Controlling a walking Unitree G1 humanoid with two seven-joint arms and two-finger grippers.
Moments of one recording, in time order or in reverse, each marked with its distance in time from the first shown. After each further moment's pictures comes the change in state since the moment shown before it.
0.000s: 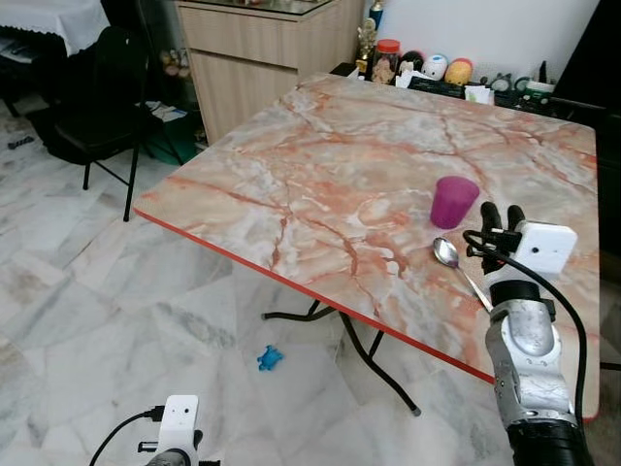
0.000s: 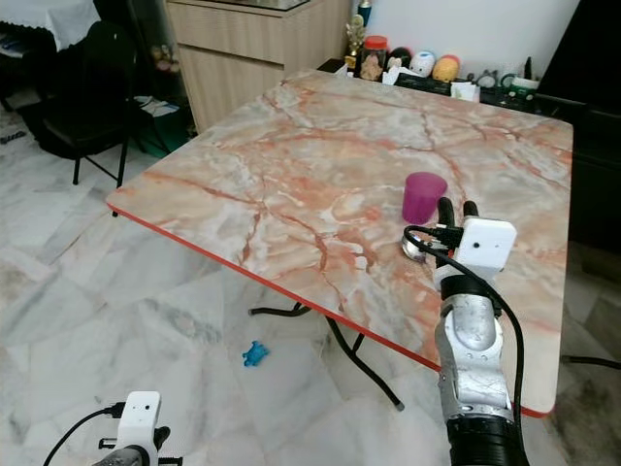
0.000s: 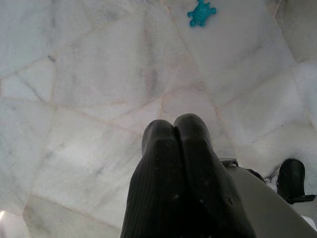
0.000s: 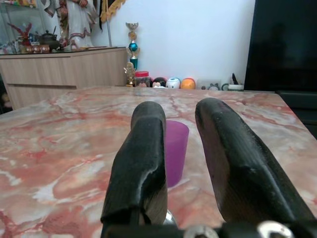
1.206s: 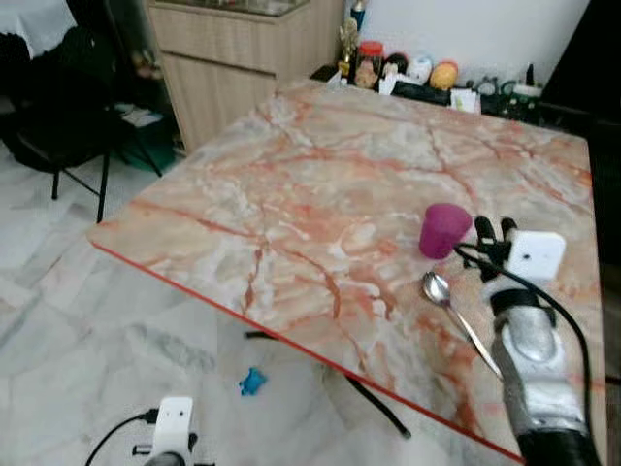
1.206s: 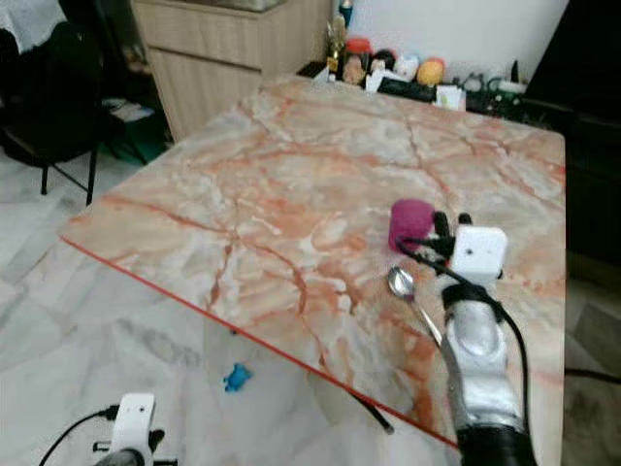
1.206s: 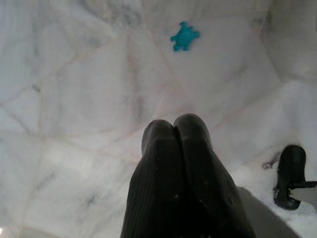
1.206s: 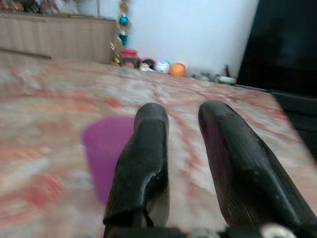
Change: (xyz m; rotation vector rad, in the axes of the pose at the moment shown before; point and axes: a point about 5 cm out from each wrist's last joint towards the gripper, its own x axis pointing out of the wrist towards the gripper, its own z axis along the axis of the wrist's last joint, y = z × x) left arm -0.001 0.003 -0.003 -0.001 0.004 0.010; right arm -0.011 -0.019 -0.005 -0.130 0.080 0.071
